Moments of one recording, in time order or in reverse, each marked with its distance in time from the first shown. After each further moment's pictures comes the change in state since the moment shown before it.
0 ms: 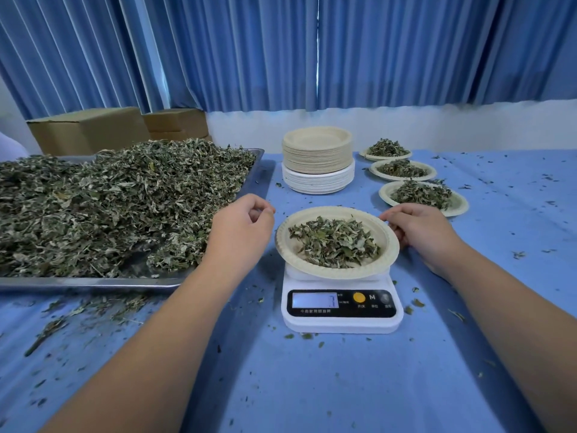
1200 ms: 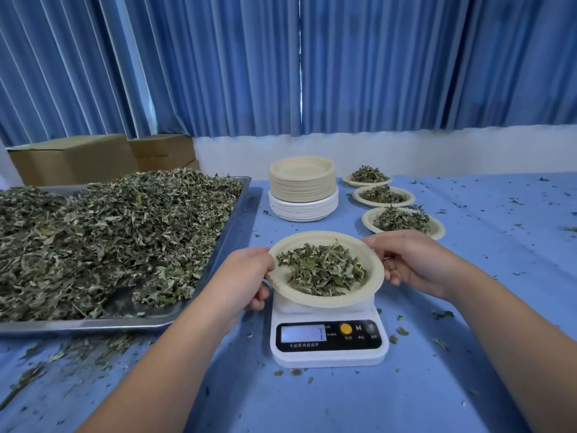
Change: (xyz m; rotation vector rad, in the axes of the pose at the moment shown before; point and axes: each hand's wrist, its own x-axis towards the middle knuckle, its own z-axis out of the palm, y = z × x) left_hand -0.010 0.015 0.004 -0.412 -0.379 -0.475; right_hand -0.022 -0.031 -0.017 0.182 -0.387 0.147
